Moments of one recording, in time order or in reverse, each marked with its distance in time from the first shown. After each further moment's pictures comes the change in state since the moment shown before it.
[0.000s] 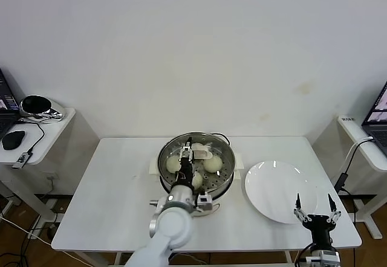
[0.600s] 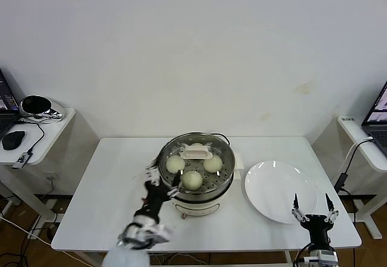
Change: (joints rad) left arm 0.375 0.137 -0.258 -0.280 -0.654 -0.272 -0.282; right arm -0.004 -0.005 -0.017 0.004 -0.006 0.003 -0.003
